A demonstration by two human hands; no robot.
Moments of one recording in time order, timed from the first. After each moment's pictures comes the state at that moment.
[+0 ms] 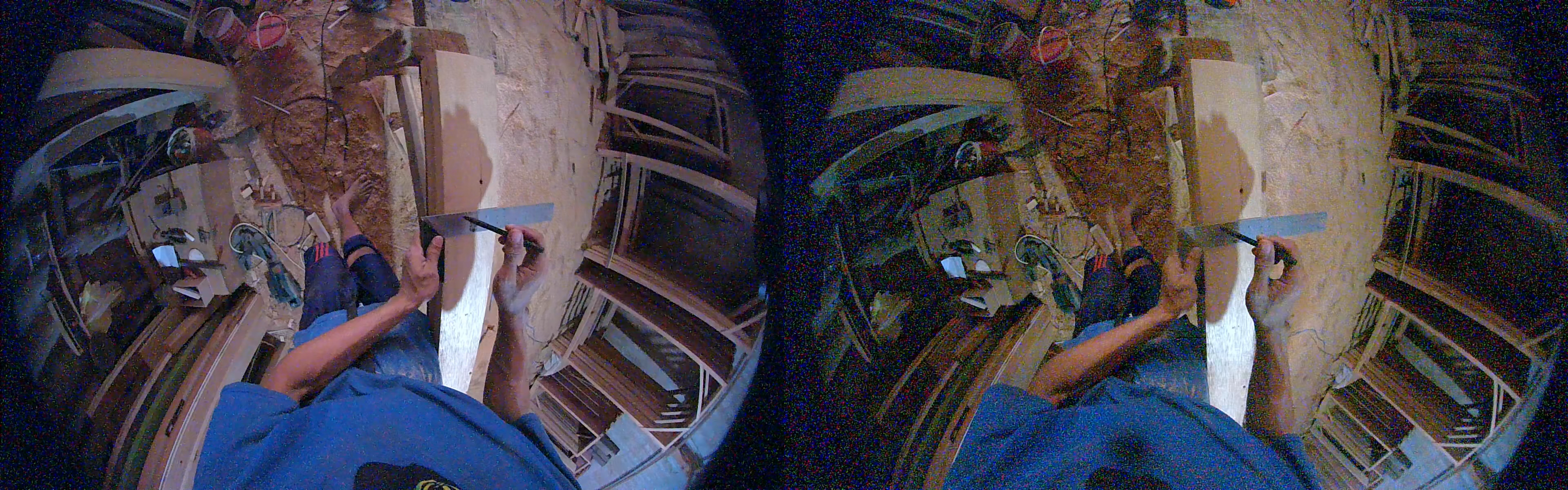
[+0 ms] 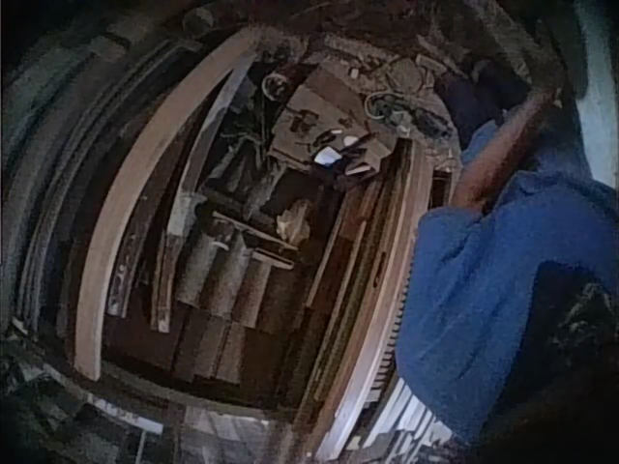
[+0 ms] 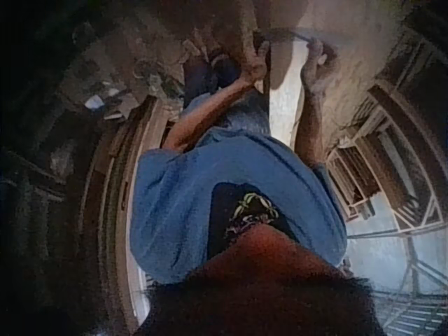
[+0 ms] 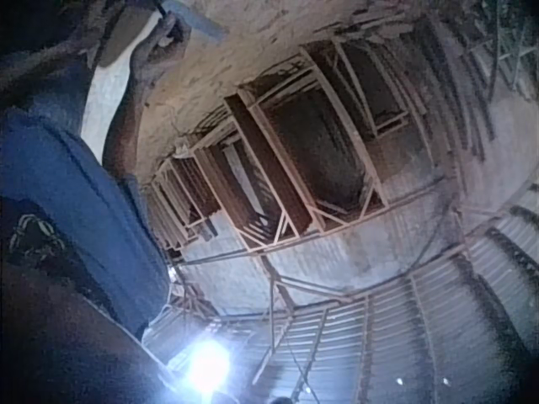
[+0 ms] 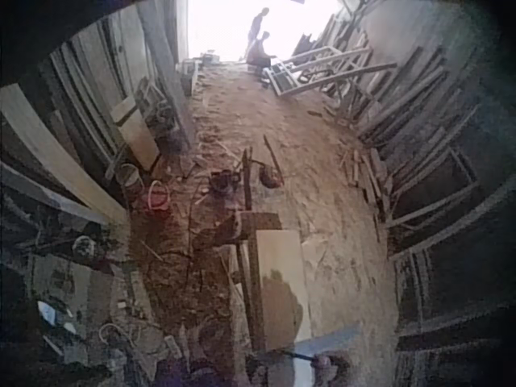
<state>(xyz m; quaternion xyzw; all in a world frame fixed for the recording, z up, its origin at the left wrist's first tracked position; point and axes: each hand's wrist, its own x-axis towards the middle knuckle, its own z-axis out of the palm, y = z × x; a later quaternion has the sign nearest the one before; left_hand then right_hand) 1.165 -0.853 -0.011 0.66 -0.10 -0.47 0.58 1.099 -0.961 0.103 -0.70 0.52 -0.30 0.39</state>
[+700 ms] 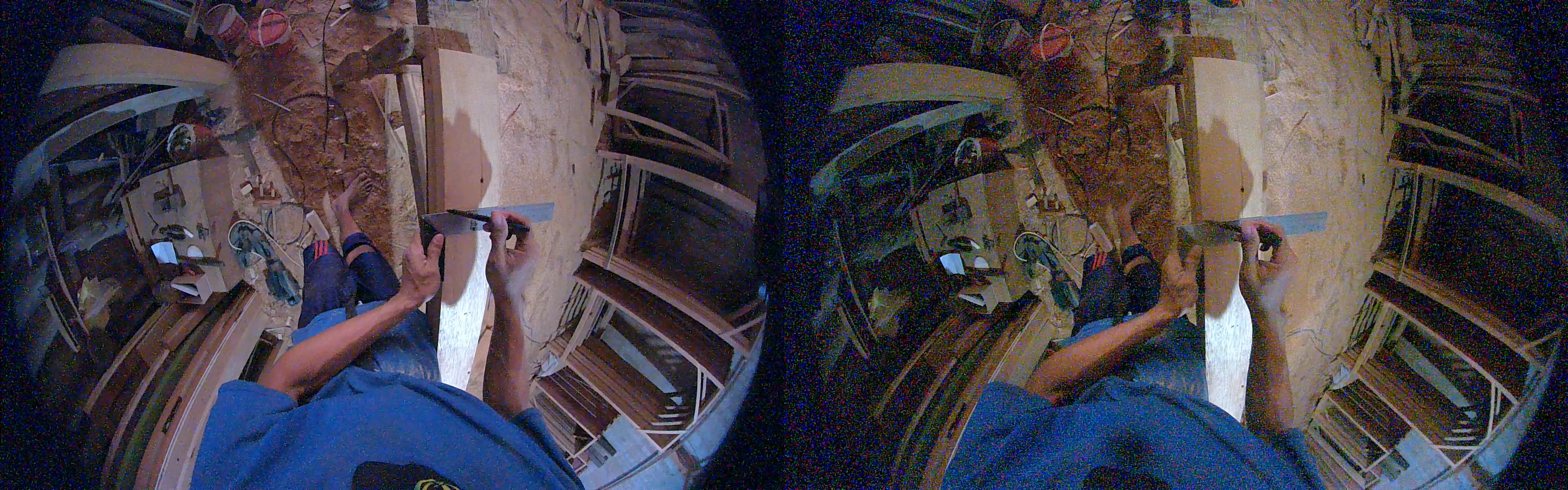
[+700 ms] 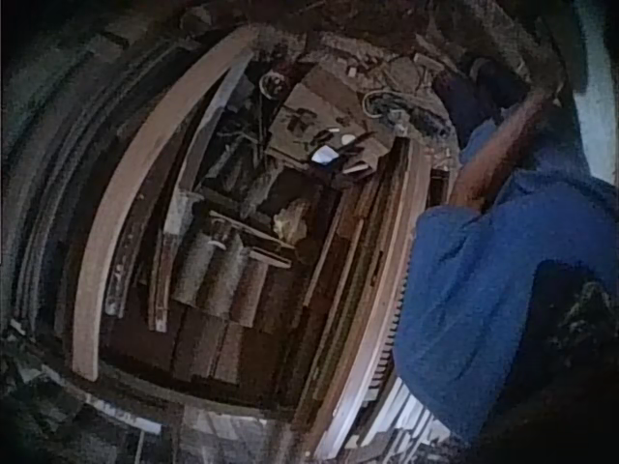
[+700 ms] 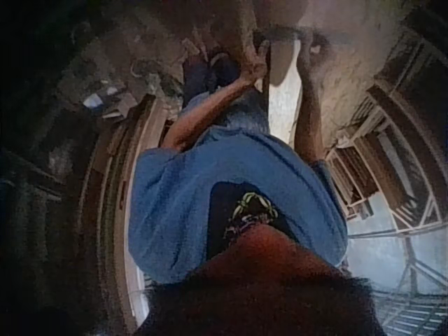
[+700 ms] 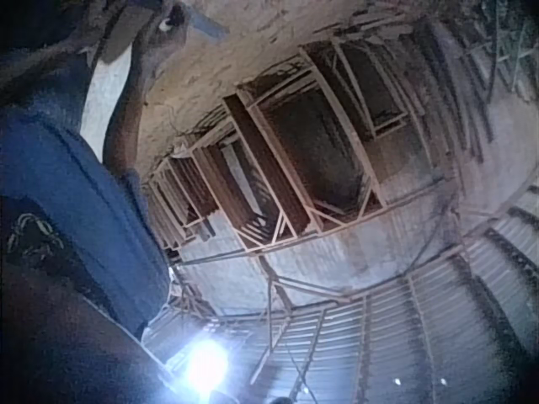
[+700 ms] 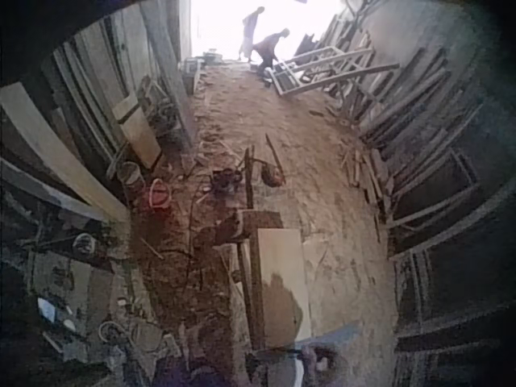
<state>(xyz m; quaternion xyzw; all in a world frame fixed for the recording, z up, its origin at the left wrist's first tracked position) 1.160 -0.856 -0.011 0.68 -0.09 -0.43 0.59 1.104 -0.971 0.084 -0.73 0.51 -0.24 0.39</state>
